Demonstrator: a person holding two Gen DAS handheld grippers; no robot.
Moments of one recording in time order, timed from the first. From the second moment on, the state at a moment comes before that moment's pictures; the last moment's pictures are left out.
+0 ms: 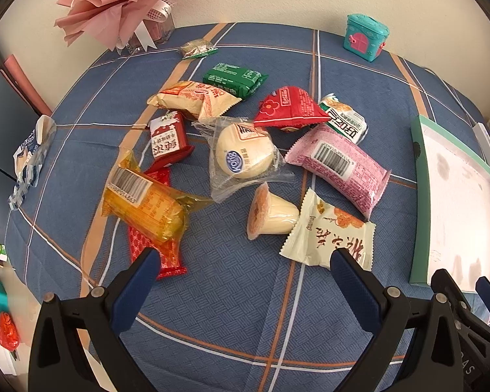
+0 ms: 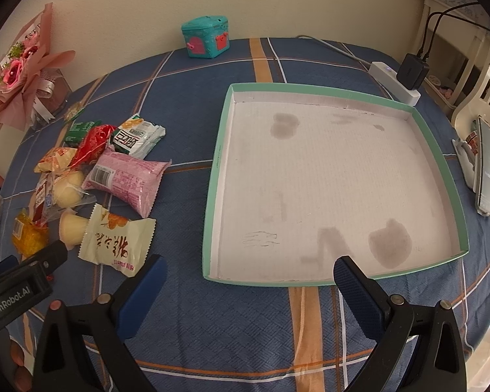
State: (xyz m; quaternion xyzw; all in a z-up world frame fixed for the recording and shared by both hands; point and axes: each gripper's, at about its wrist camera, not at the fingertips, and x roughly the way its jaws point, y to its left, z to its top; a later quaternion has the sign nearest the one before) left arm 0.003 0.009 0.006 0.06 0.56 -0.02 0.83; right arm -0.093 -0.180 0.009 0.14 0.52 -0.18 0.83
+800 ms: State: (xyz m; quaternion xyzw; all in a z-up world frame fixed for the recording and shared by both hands) left arm 0.043 0.121 -0.006 -0.11 0.55 0.10 0.82; right arm -0.031 -0.105 -0.015 0.14 0.53 -0.07 0.83
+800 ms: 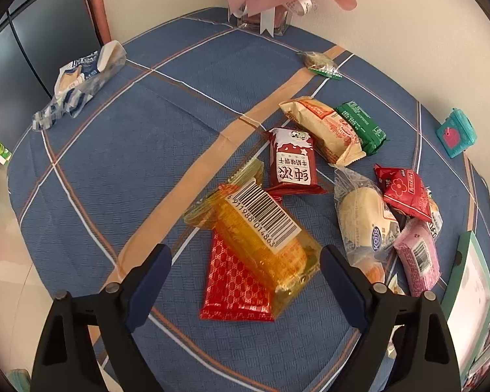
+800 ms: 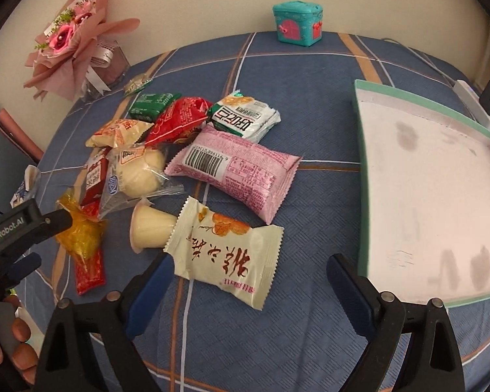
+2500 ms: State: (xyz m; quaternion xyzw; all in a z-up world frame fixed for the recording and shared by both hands) left arm 0.029 0.093 0.013 -0.13 0.53 0.03 0.84; right arm -0.027 -0.120 0.006 0.15 0.52 -0.07 0.84
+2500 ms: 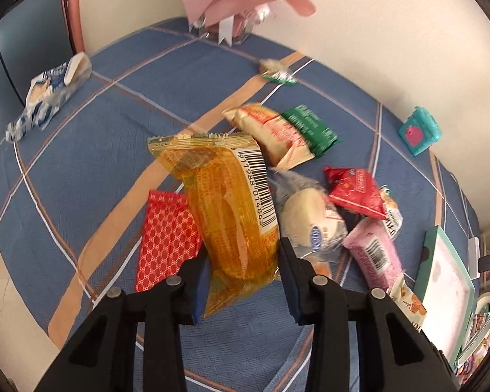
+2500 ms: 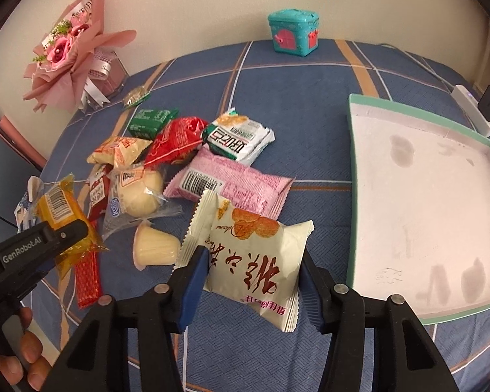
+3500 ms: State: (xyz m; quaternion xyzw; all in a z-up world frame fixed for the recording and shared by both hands) left arm 0.016 -0.151 0.044 0.05 0.48 -0.25 0.84; right arm -0.060 -0.312 0.003 0.25 0.46 -0.32 0.79
